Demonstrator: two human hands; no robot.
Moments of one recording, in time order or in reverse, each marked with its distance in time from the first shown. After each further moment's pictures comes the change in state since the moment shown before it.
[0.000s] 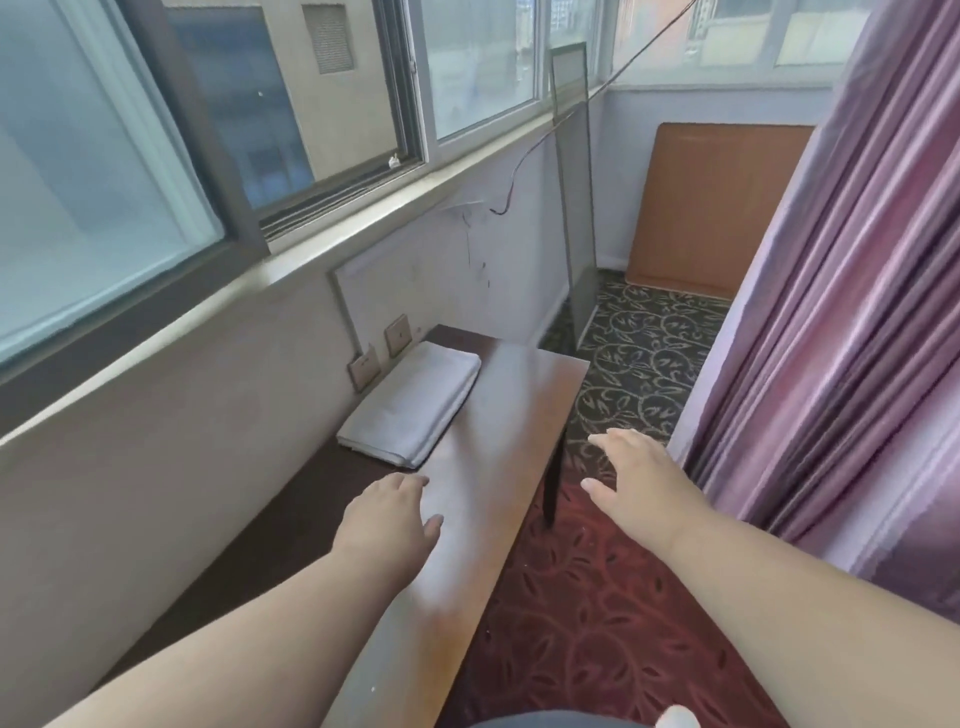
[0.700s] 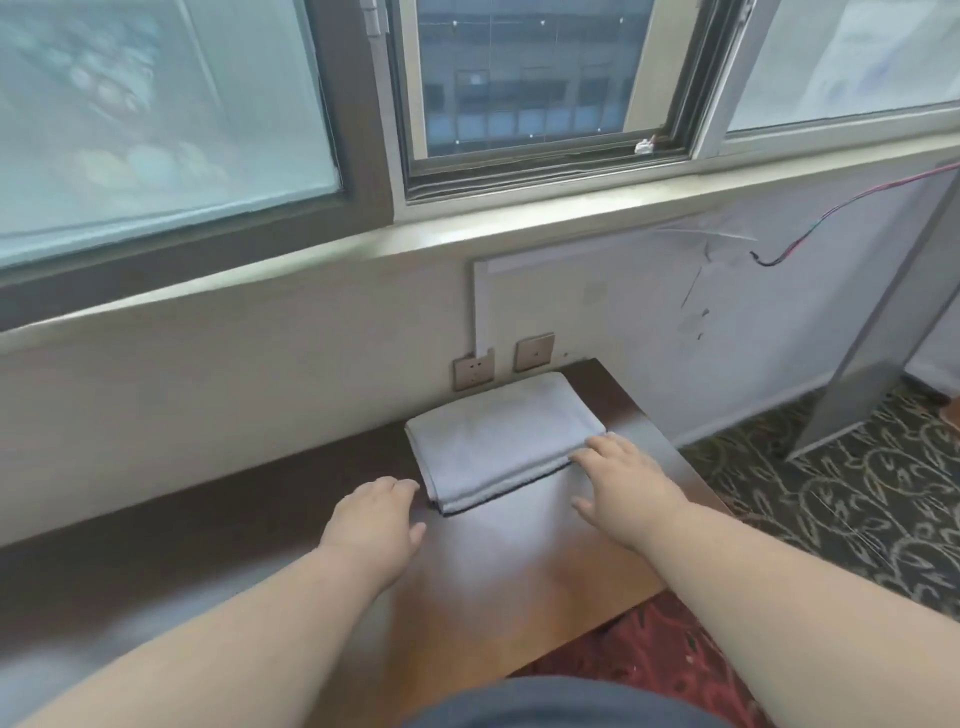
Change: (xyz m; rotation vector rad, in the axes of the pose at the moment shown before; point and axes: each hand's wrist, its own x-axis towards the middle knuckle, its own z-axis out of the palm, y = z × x) left_hand 0.141 0.009 0.030 -0.025 -0.068 -0.656; right_hand 0.346 -0.017 0.058 -0.291 -0.375 -0.757
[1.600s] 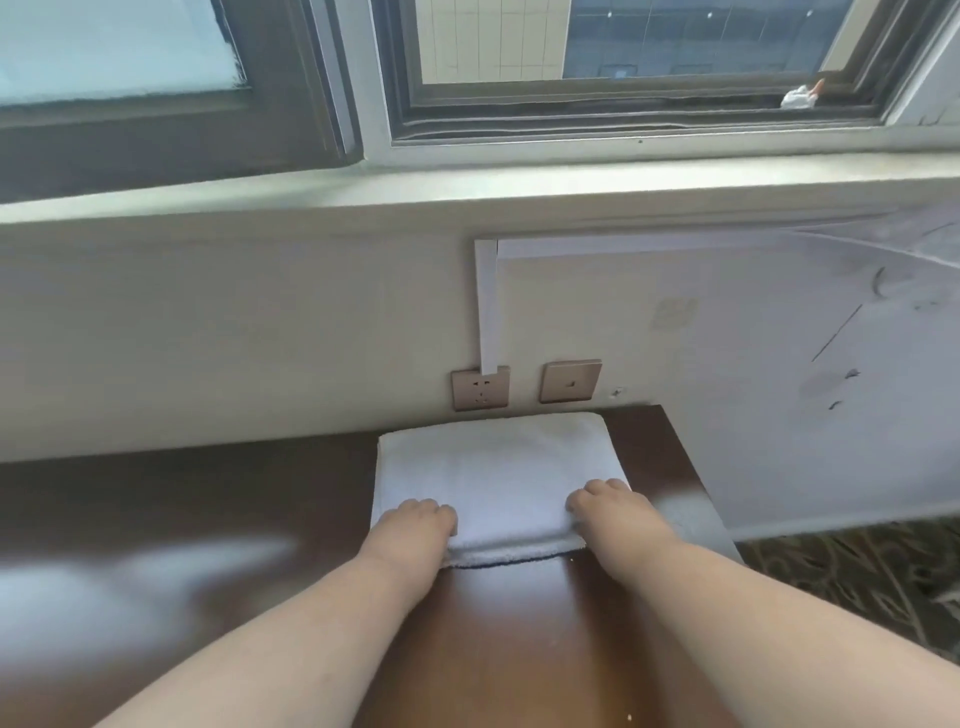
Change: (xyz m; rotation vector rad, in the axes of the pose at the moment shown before) left_hand 0.161 0.086 0.109 0.032 -0.154 -0.085; right_hand 0.202 0.107 0.122 -0.087 -0.136 -0.326
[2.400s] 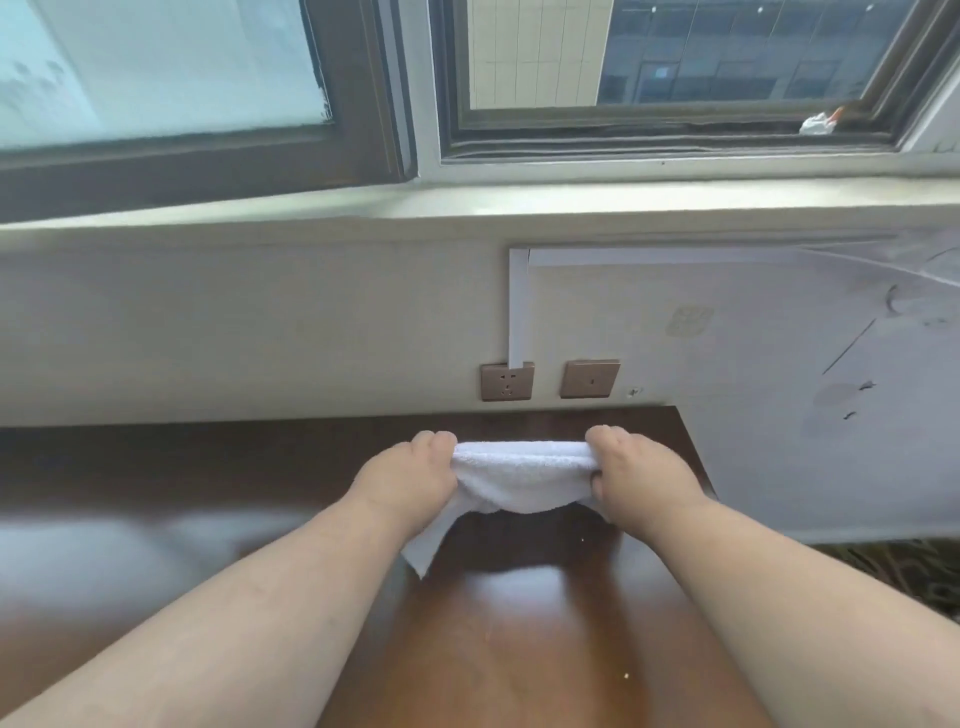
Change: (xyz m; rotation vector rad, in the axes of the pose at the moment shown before) left_hand -0.051 -0.013 -0.076 0.259 0.303 0.014; right_hand -0.030 -0.017 -0.080 0.023 0.289 -0.070
